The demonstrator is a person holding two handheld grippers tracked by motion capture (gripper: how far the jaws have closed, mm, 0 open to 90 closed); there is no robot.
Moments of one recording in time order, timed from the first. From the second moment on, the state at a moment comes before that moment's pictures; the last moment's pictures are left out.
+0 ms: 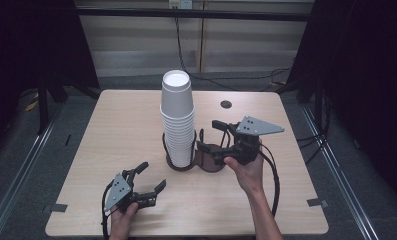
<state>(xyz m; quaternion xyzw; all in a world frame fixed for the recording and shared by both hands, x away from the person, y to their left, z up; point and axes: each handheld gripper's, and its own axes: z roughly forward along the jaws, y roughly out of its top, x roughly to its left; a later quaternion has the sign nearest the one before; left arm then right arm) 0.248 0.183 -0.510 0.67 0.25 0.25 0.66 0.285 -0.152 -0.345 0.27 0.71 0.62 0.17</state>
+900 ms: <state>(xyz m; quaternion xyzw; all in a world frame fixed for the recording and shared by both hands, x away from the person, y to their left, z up) 0.248 0.183 -0.510 0.67 0.25 0.25 0.66 0.343 -0.113 -0.285 0.24 0.75 0.59 0.16</state>
